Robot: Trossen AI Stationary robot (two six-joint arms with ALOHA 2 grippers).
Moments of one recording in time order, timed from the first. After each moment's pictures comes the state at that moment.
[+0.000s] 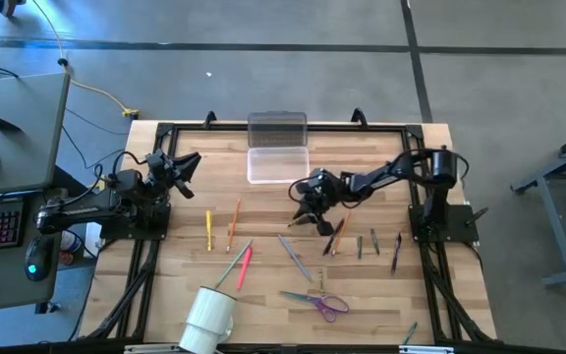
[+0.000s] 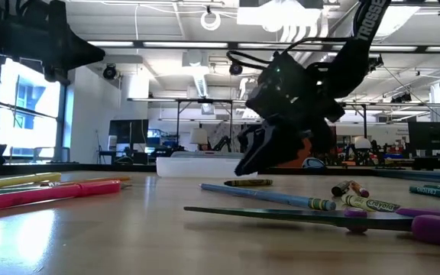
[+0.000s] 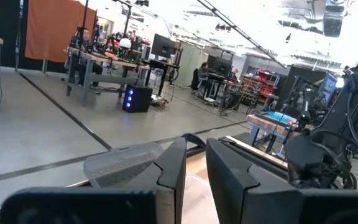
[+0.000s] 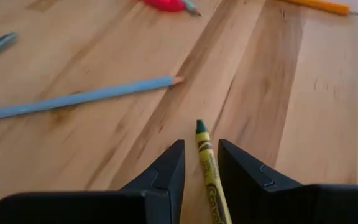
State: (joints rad) left arm 0.13 0.02 0.14 0.05 -0.55 -0.19; right arm -0.22 1.90 0.79 0.39 -0.54 -0.37
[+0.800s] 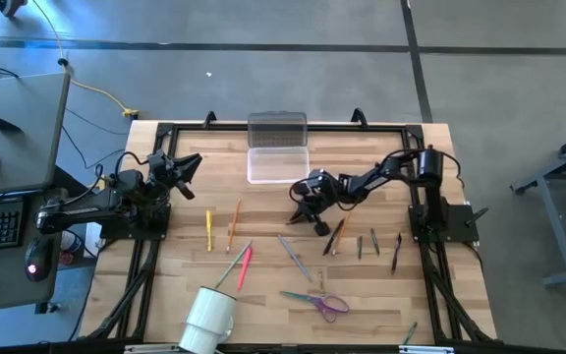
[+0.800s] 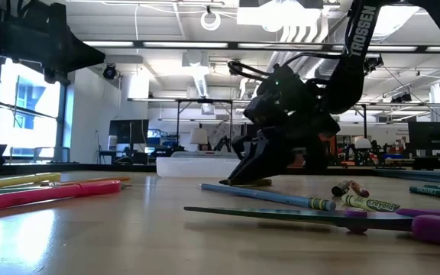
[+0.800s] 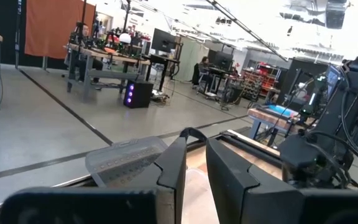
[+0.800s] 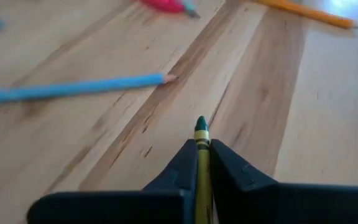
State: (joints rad) left arm 0.13 0.02 0.14 0.02 -0.55 -0.19; right arm -0.22 2.02 0.79 0.61 -0.57 -0.38
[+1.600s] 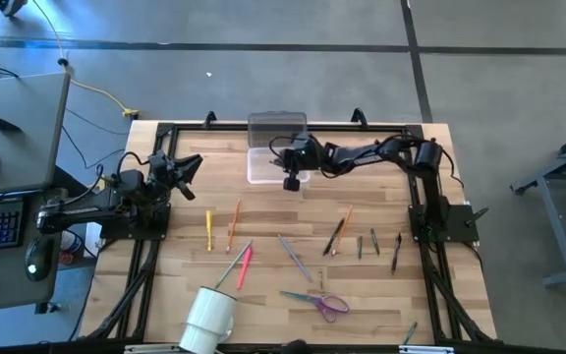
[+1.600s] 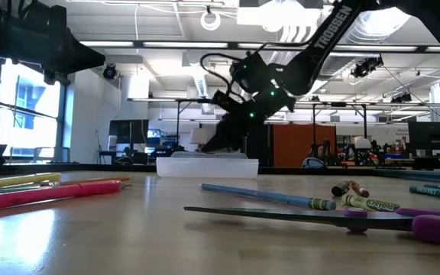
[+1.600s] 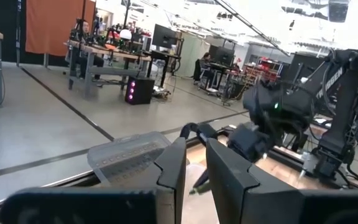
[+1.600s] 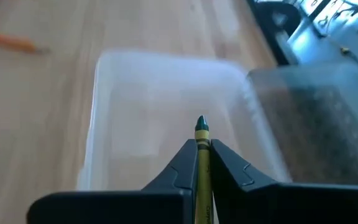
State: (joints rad) left arm 0.13 0.02 0.14 0.00 -0.55 -0.19; right arm -0.39 2.03 1.15 0.33 -0.08 -0.37
